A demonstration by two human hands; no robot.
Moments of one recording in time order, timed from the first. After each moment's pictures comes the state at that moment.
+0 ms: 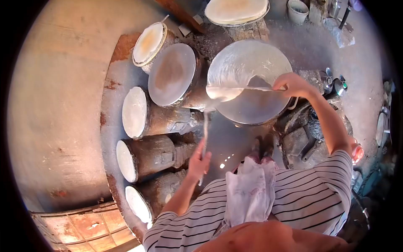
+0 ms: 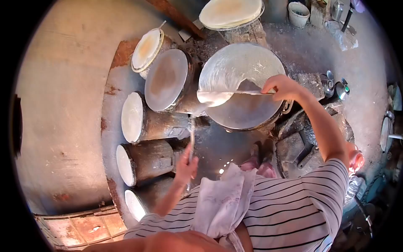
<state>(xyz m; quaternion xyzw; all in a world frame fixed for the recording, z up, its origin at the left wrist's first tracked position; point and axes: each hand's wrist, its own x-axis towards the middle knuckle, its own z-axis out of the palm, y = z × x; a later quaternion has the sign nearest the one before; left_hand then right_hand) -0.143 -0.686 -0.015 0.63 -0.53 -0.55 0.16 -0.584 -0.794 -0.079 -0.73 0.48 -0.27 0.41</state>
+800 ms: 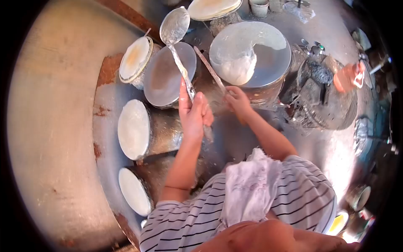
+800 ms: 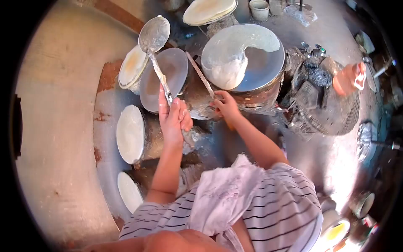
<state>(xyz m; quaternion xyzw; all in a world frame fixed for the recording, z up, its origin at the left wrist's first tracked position) -0.067 -0.759 0.041 0.31 -0.54 -0.68 0.39 -0.192 -0.757 -0.155 -0.18 0.47 -0.69 0.52</state>
